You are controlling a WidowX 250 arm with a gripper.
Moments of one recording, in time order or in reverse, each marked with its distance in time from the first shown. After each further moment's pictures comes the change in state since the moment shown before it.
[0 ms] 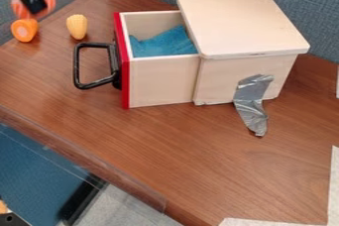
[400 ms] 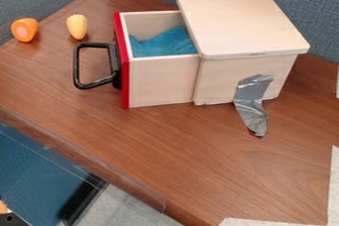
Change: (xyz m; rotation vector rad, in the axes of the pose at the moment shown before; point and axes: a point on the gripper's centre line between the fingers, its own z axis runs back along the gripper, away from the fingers) arm 0.055 -0.047 0.039 -0.136 -0.116 -0.064
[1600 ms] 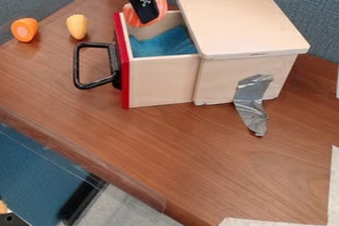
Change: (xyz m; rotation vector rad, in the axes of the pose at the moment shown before) arm 0.043 -0.062 -0.095 -0.085 0.061 -0.170
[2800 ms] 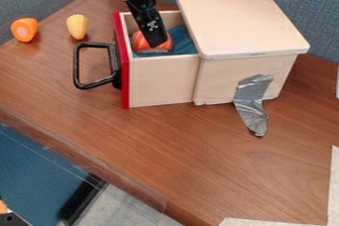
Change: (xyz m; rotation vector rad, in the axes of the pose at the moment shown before) arm -0.009 -0.011 -0.024 -0.040 0.006 -0.006
